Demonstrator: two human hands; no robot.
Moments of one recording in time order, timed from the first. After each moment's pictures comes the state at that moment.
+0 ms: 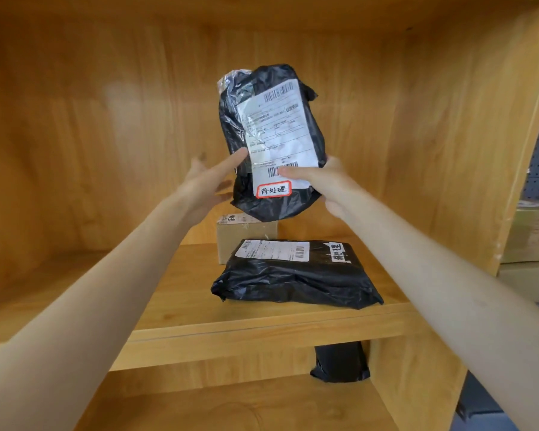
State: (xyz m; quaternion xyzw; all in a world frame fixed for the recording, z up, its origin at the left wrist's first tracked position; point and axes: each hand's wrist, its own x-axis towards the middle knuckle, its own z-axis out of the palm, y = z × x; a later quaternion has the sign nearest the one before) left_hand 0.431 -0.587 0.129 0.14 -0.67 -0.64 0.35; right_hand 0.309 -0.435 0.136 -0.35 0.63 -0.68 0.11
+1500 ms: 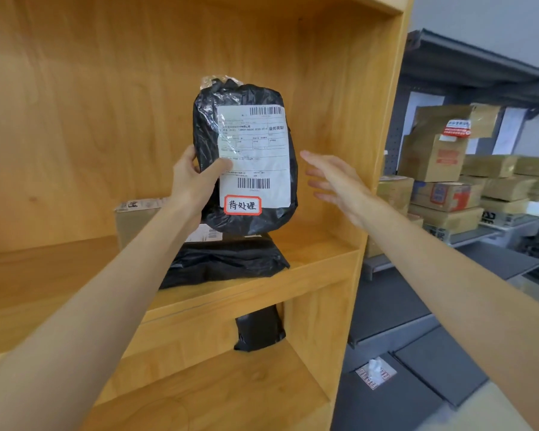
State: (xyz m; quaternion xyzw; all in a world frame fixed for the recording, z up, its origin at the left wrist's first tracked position) left_hand 0.377 -0.489 0.098 0.00 -0.64 -0.68 0.36; right_hand 0.287 -0.289 0.104 -0.23 0.74 -0.63 -0.01
